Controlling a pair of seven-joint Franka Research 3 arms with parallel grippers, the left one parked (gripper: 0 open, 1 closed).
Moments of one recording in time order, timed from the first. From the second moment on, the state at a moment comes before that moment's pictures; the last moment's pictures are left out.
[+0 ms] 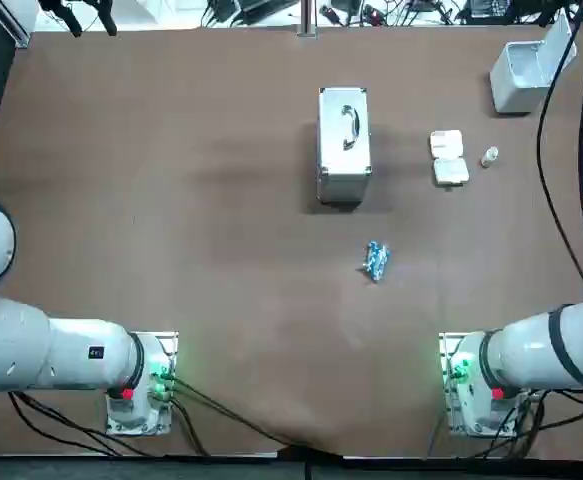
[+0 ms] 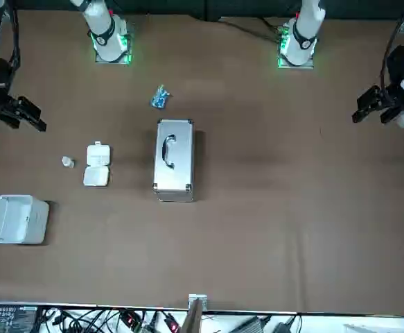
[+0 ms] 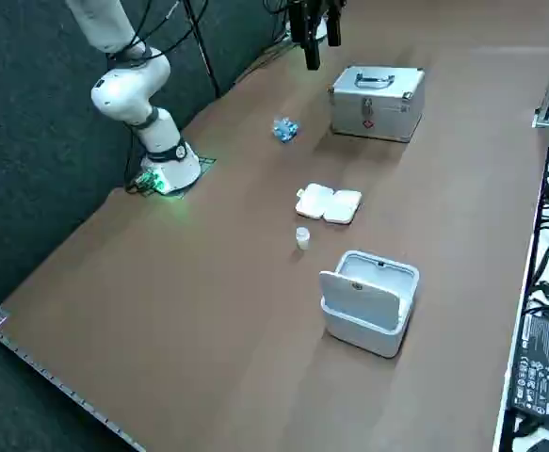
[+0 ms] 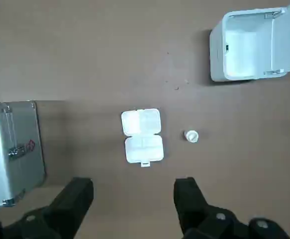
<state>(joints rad) 0.06 0.04 -0.06 -1.58 0.01 1.64 0.07</state>
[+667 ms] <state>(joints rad) 0.06 0.03 -0.06 -1.59 0.01 1.63 0.07</state>
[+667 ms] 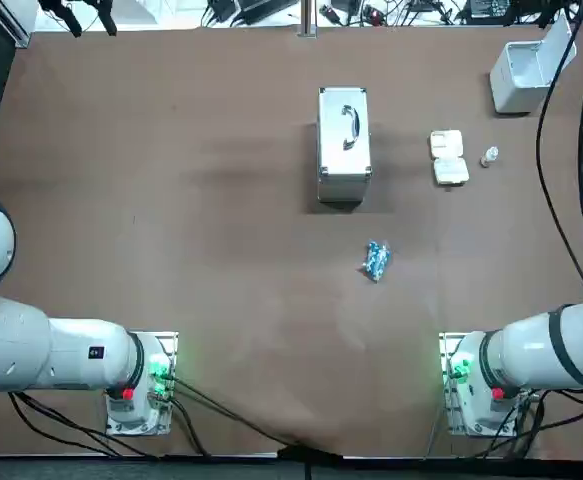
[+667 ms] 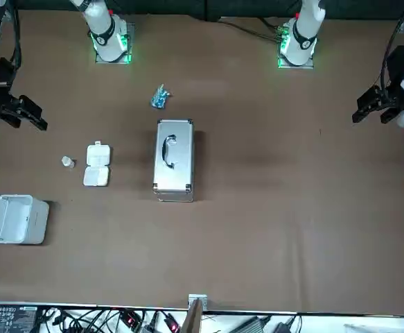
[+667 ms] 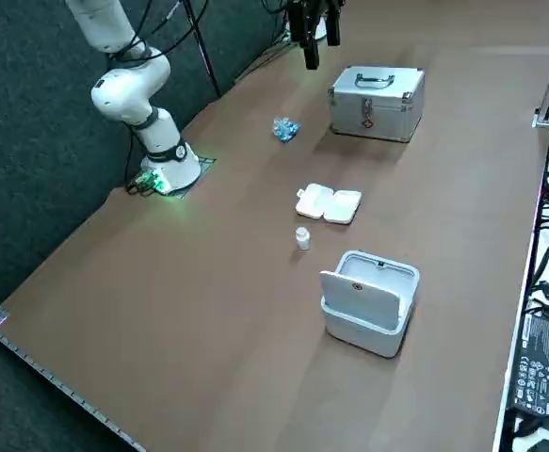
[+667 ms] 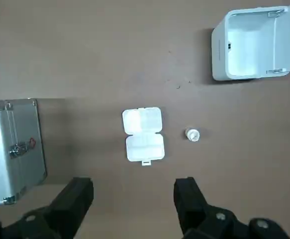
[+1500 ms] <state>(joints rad) 0.05 0.04 -0.06 -1.61 0.08 1.62 -0.09</state>
